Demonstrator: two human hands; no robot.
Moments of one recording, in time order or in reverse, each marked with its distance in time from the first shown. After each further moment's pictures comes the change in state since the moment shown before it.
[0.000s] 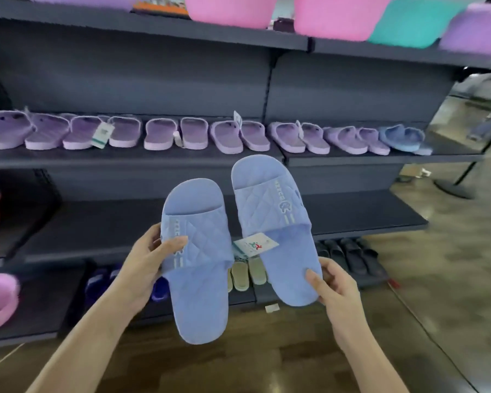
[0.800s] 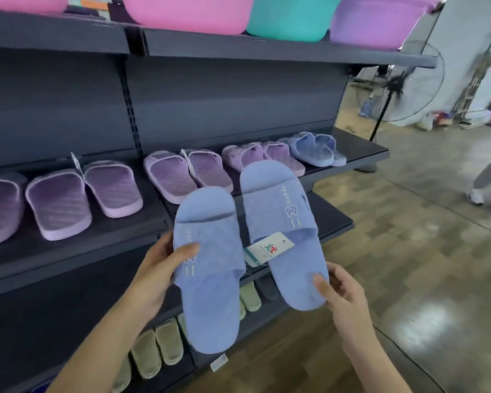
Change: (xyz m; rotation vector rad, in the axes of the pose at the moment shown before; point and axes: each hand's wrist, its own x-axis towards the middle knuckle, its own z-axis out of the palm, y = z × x) left_hand 0.289 -0.025 0.251 0.000 -0.378 -0.070; right_hand 0.230 0.016 -0.174 -0.083 0.429 -0.011
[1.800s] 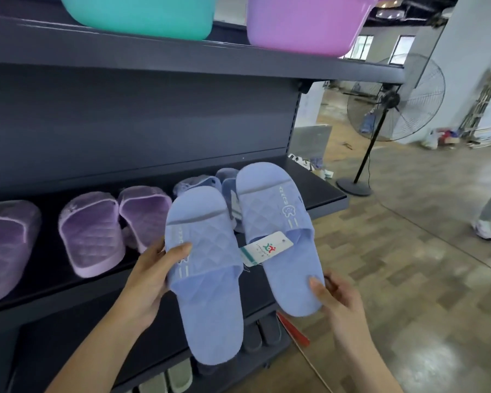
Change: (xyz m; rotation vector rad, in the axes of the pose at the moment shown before) left_hand 0.286 -0.036 0.306 -0.094 0.058 0.028; right_hand 0.365 0.045 -0.232 0.187 -0.076 -0.030
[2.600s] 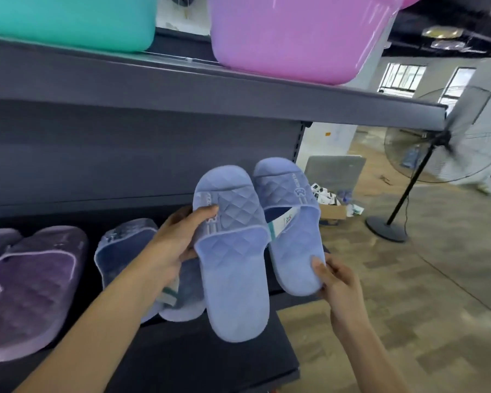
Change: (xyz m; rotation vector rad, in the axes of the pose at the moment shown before) left_hand 0.213 0.027 0.154 0.068 0.288 -0.089; right_hand 0.268 -0.009 -0.064 0.007 -0.134 0.030
